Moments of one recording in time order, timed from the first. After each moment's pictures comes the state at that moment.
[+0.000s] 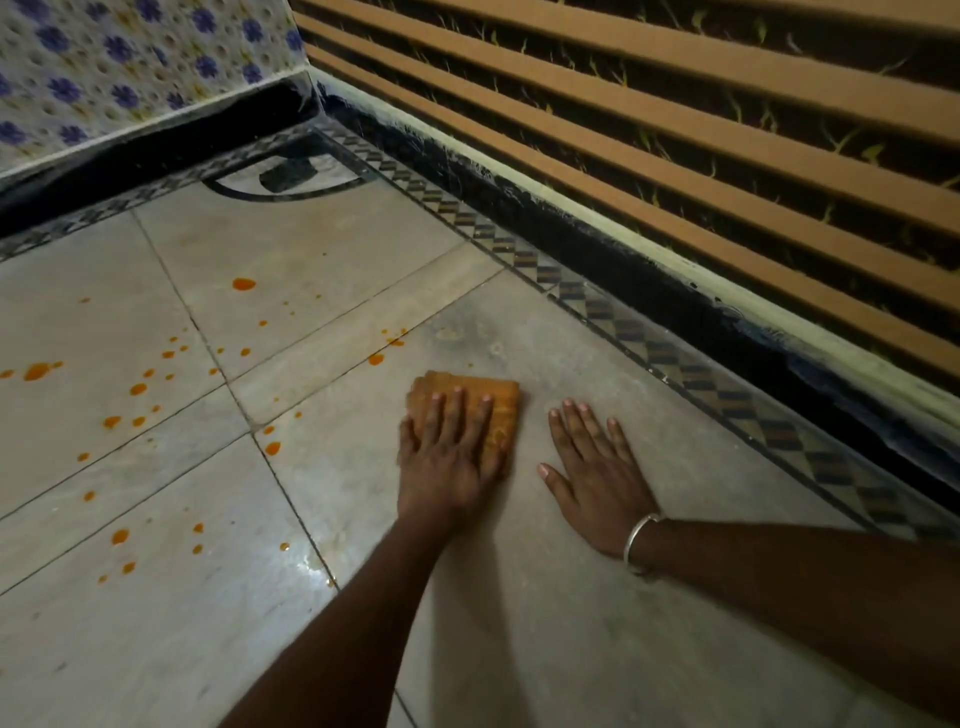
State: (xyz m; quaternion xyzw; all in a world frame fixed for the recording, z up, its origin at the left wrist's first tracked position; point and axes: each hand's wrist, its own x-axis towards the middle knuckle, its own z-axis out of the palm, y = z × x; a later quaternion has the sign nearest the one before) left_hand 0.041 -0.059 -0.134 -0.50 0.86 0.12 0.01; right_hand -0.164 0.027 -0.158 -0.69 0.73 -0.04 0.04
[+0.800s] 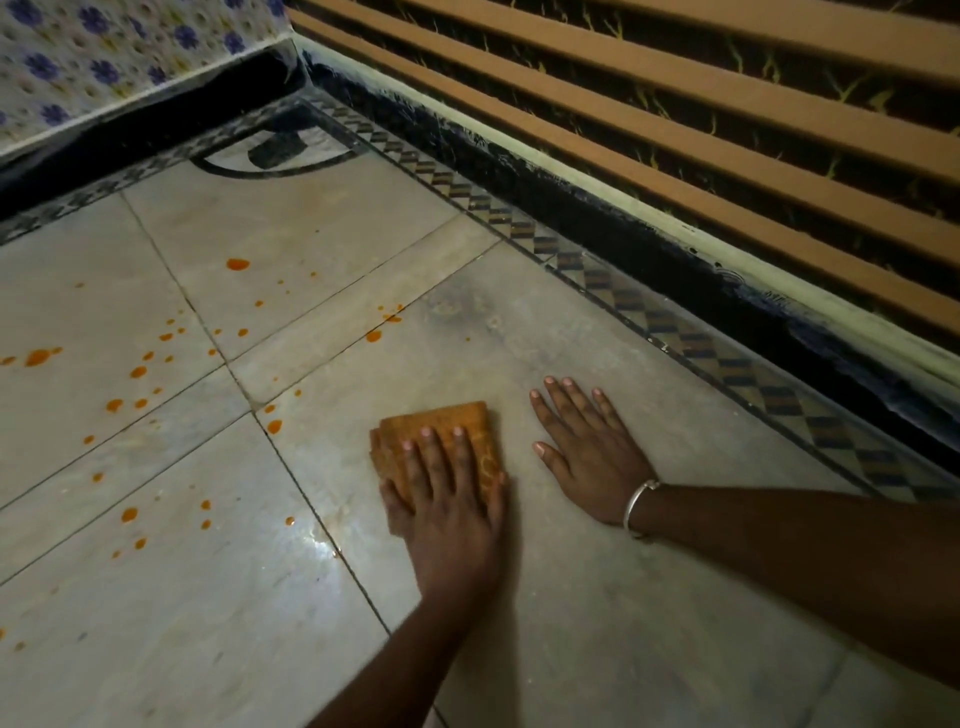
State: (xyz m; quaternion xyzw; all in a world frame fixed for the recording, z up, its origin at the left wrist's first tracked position) left_hand 0.049 0.037 -0.149 -0.62 0.77 0.13 -0.05; right_hand -0.164 0.028 -0.155 -0.73 0.69 -0.03 0.04
